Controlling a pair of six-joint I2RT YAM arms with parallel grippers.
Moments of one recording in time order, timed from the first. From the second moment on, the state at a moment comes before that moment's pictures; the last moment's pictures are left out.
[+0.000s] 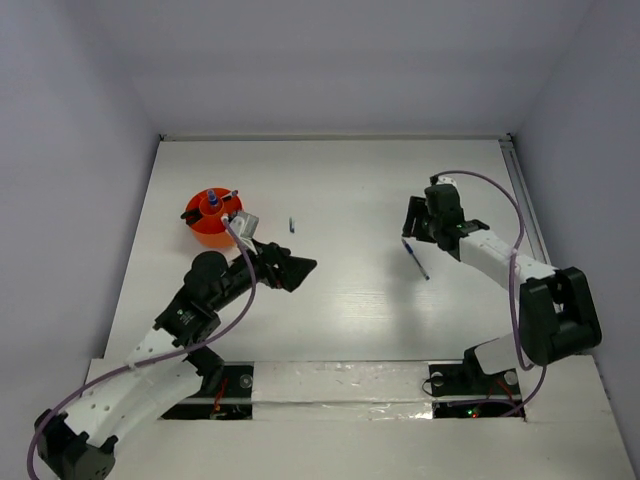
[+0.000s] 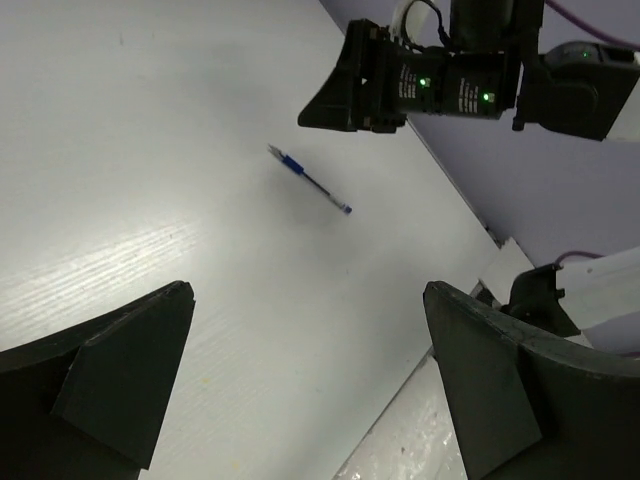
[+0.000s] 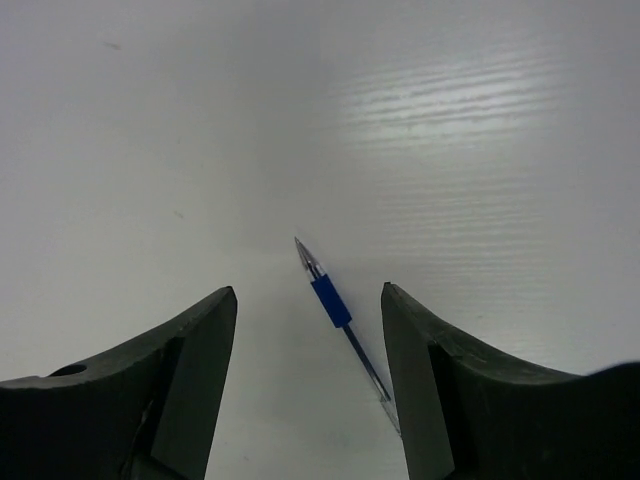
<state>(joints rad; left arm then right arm) -0.64 0.58 0.51 0.01 0.18 -0.56 0.30 1.43 0.86 -0.17 0.15 0.42</state>
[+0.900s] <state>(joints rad) -0.64 0.59 0.30 0.24 0.27 -0.70 0.30 1.73 1.03 -0.39 0.09 0.35</state>
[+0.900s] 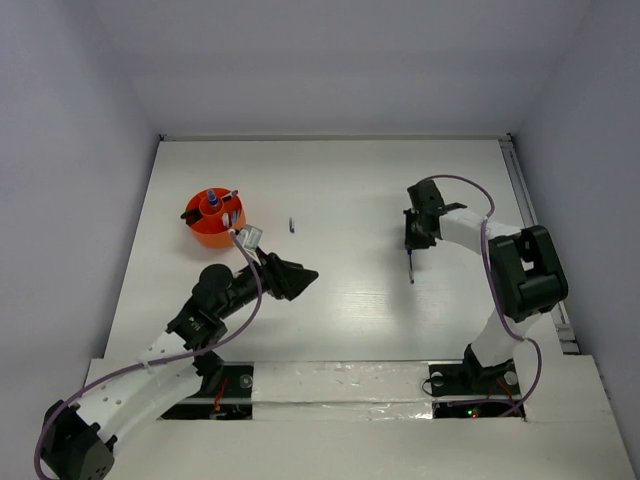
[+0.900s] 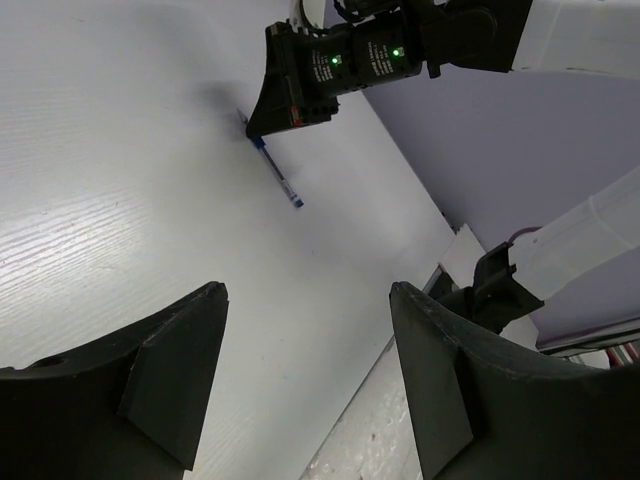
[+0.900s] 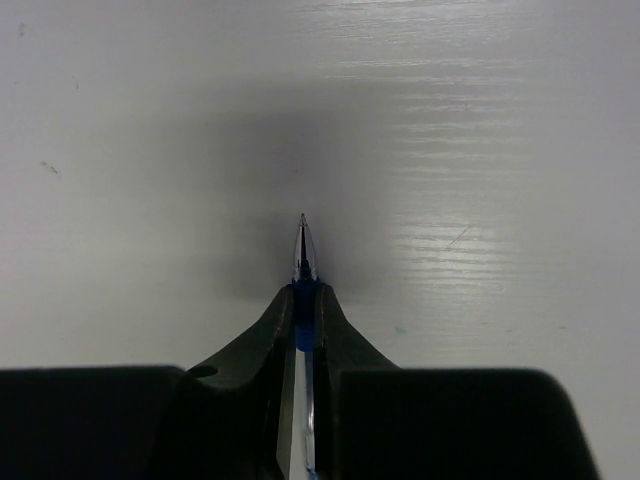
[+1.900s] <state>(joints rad) -0.76 0.87 0.36 0.33 0.03 -0.66 0.74 1.46 0.93 0.35 -0.32 0.68</state>
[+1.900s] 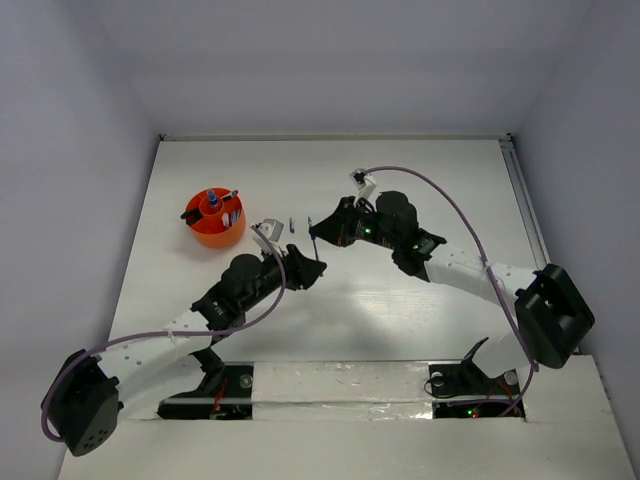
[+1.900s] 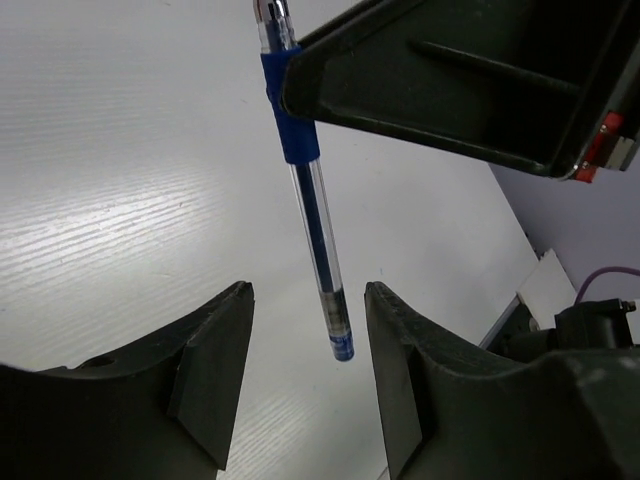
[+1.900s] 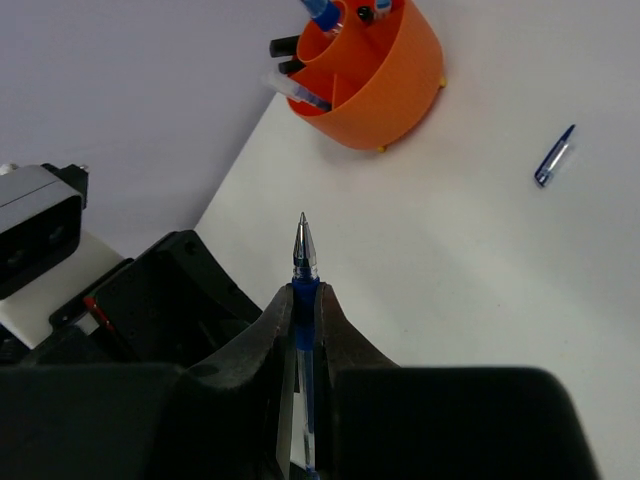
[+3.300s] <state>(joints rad) -0.78 0.38 0.70 -0.39 -0.30 -0.52 0.76 1.98 1.51 -0.12 -0.04 0.44</state>
